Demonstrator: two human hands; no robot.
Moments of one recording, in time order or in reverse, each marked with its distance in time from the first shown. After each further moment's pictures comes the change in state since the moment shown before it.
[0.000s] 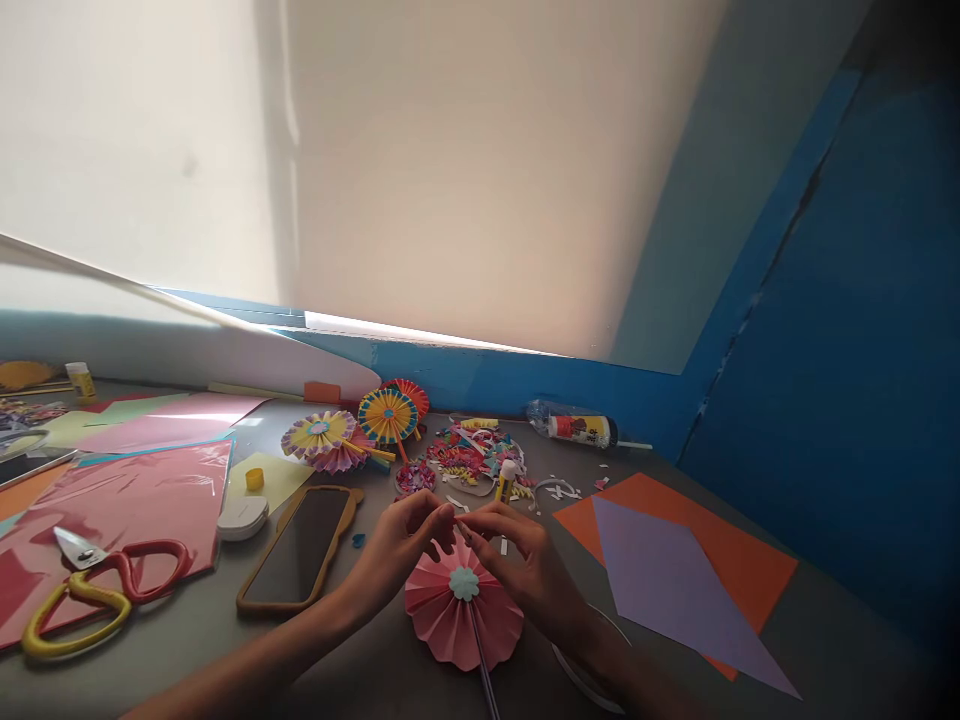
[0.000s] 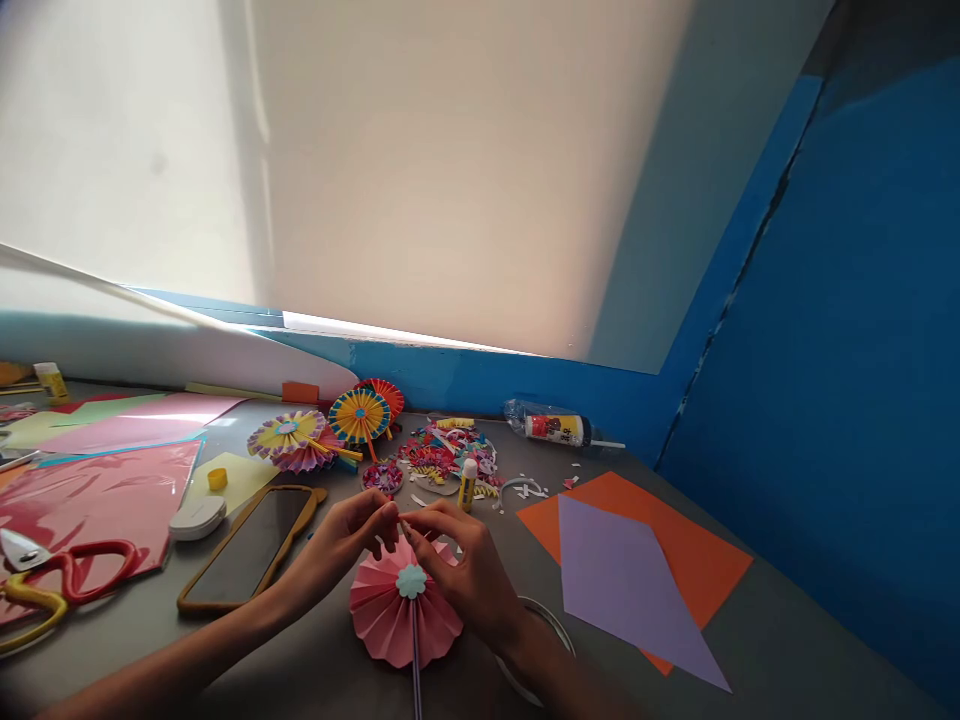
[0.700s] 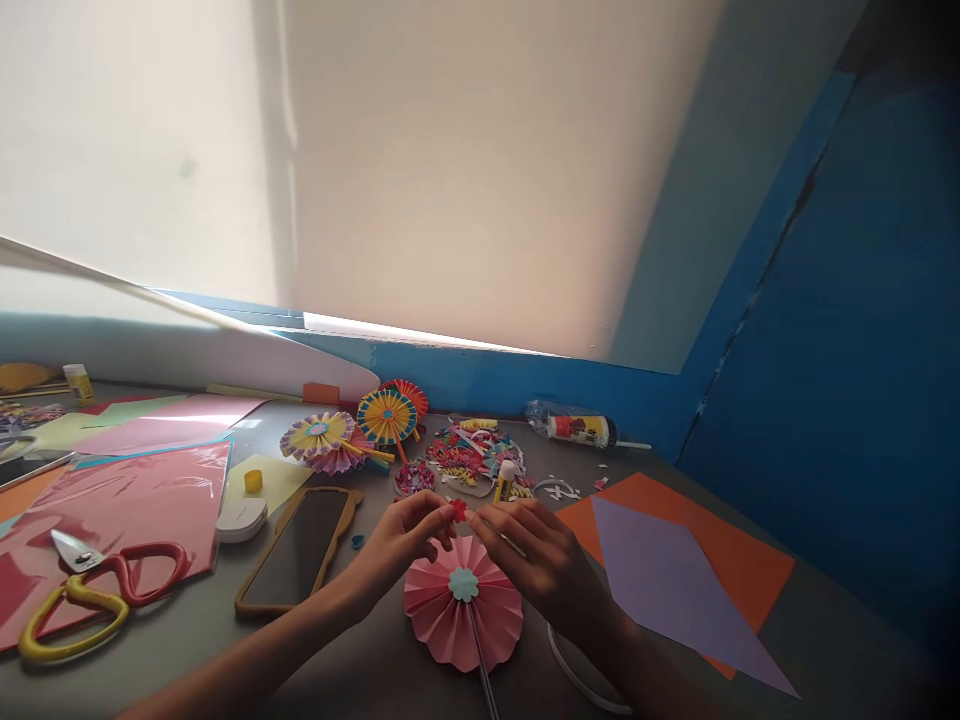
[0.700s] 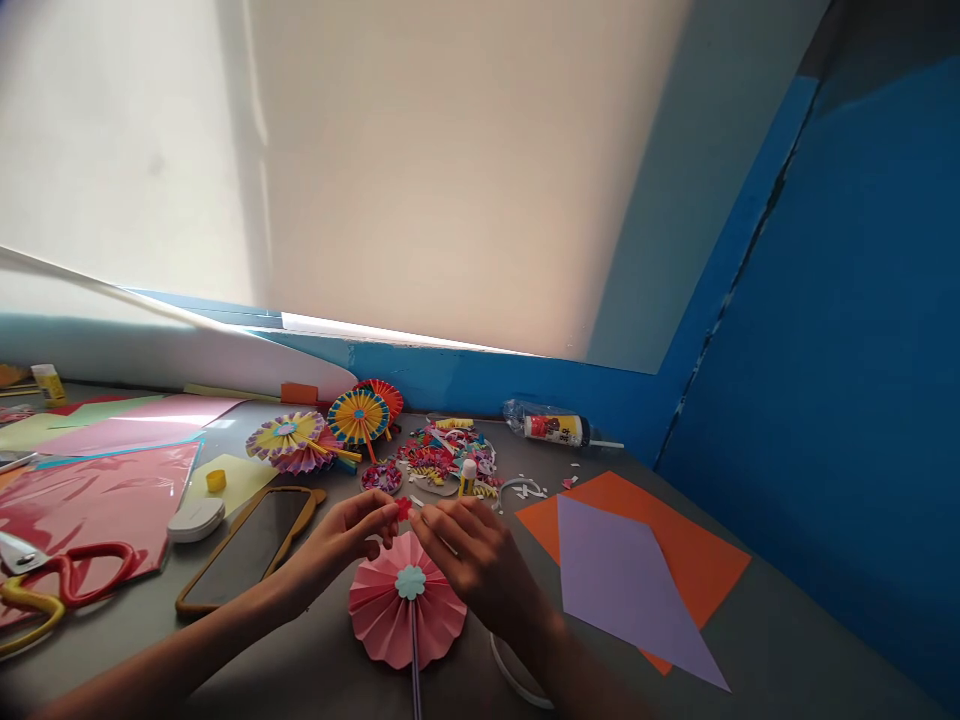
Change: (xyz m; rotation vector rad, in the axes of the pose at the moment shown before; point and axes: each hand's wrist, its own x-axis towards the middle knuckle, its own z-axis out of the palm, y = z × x) left_hand 0.001 0.008 -0.002 -0.189 -0.053 -0.141; right_hand -0.002 0.015 -0.027 -0.875 -0.043 -0.608
